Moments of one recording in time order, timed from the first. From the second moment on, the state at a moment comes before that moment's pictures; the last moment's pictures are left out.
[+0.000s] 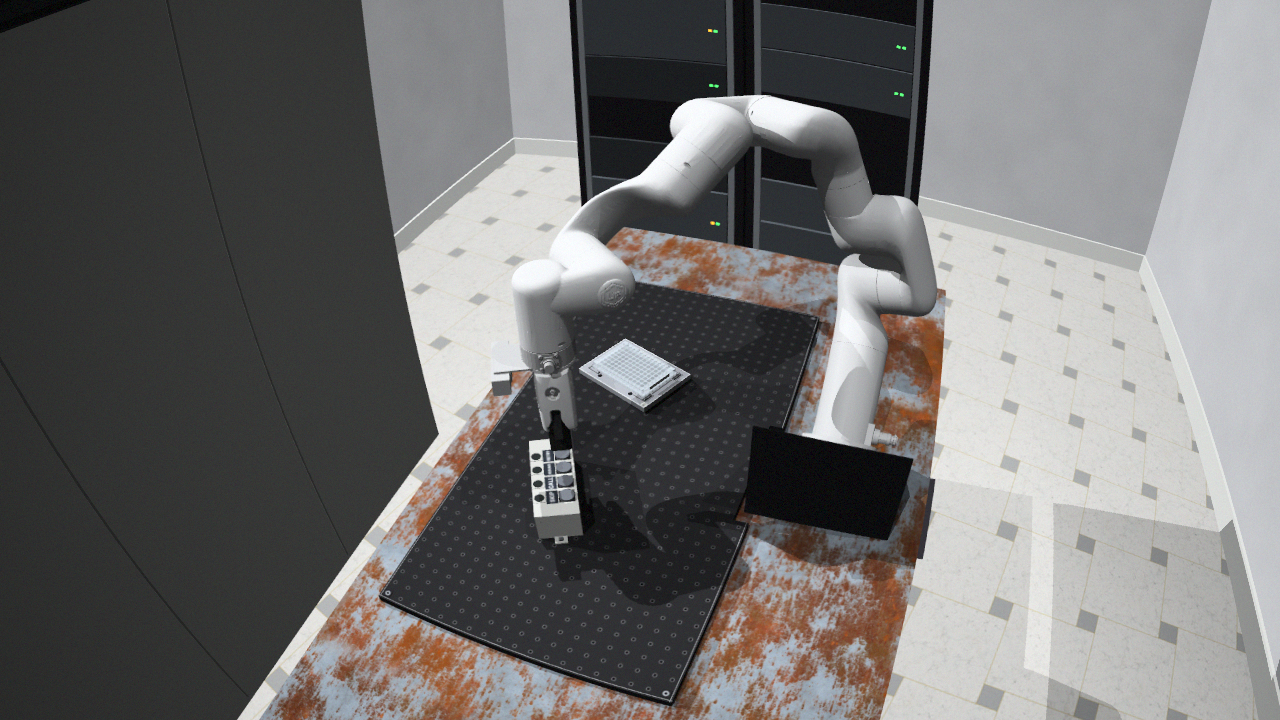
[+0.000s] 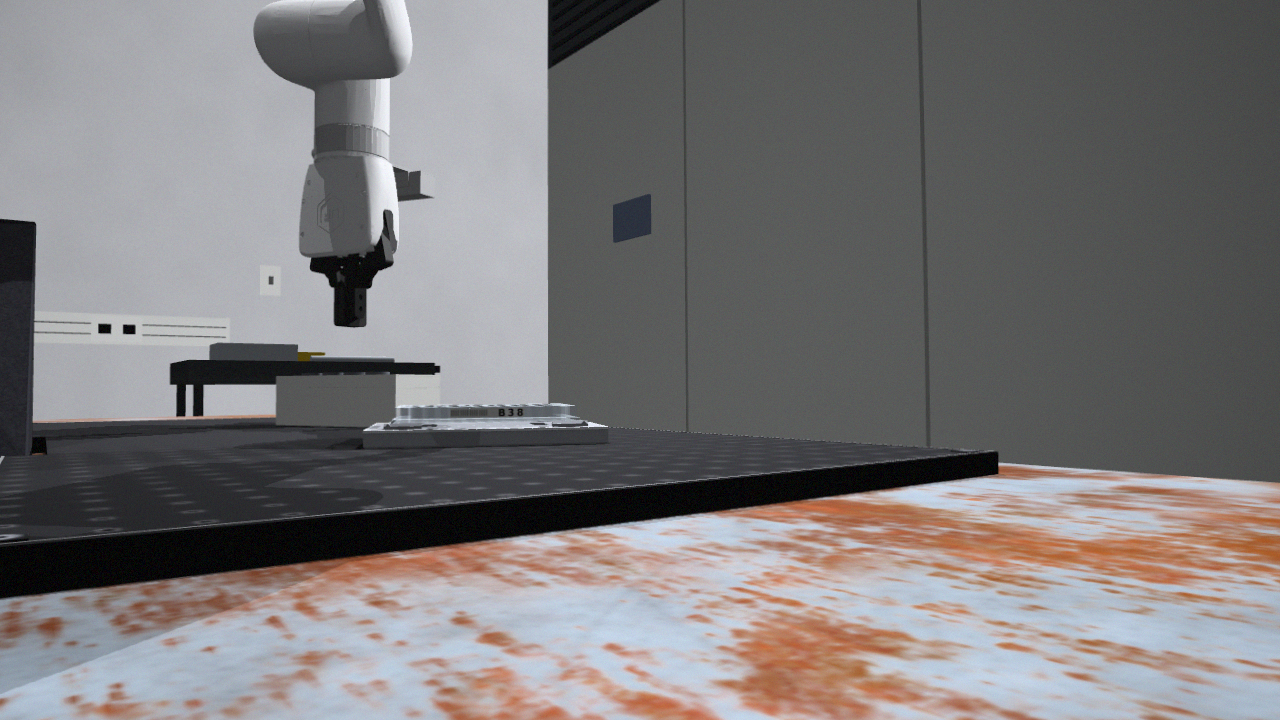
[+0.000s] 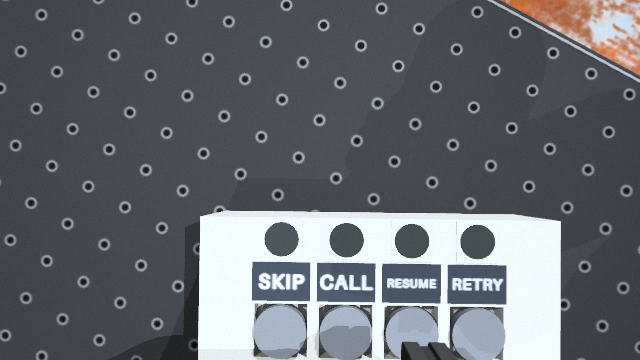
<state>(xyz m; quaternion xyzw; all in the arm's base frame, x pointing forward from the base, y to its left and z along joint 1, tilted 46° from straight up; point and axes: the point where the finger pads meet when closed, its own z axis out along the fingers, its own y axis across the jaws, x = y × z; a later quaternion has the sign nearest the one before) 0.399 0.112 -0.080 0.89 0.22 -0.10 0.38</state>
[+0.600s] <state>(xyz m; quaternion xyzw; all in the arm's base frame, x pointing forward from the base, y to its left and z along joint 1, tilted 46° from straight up) 0.400 0.113 -0.070 0.89 0.22 -0.10 0.38</state>
